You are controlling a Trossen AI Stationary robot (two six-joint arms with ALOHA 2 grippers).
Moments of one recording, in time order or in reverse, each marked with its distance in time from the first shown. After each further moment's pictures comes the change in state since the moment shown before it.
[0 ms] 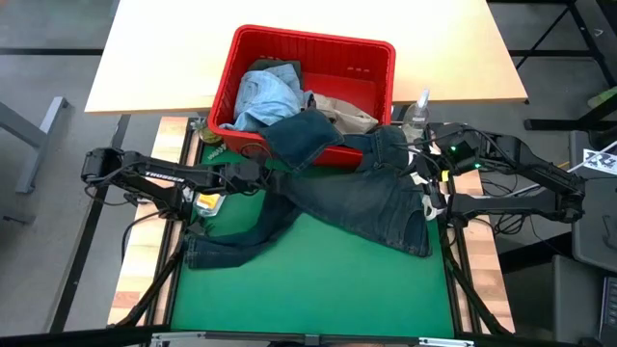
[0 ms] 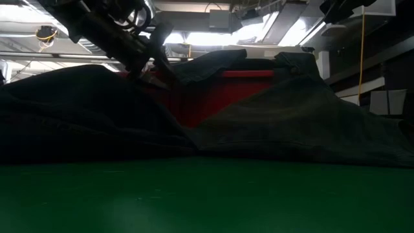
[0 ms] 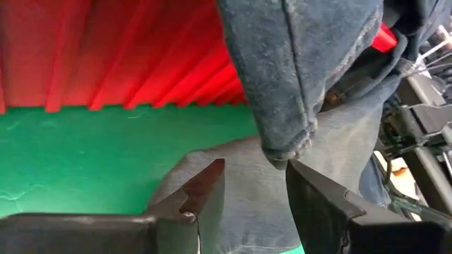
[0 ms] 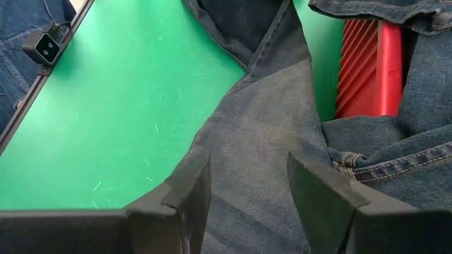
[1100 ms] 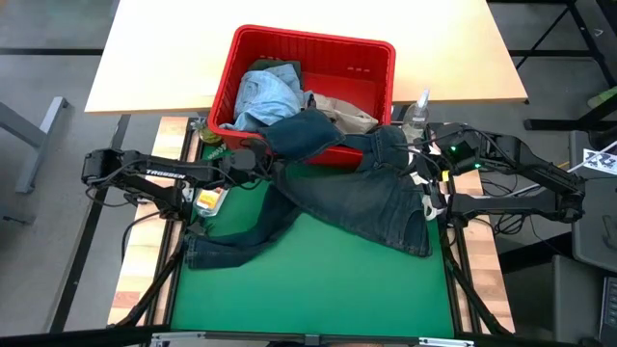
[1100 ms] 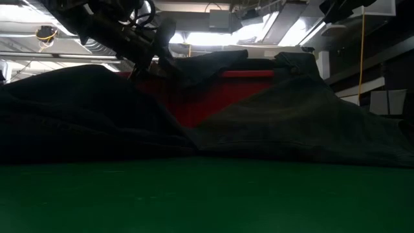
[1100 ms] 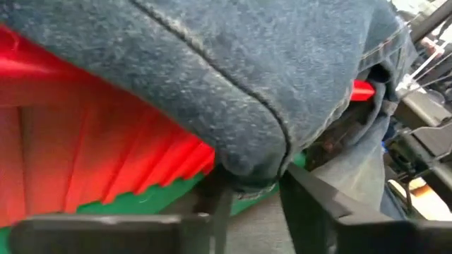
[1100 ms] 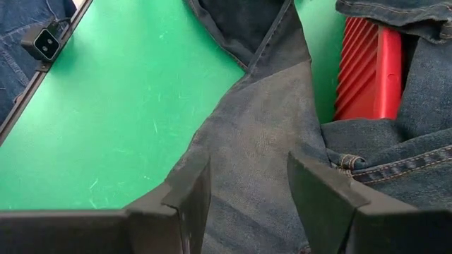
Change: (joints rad) left arm 0.079 0.000 0.000 0.156 -0.044 0.263; right arm 0.000 0.000 0.000 0.000 0.001 -0.020
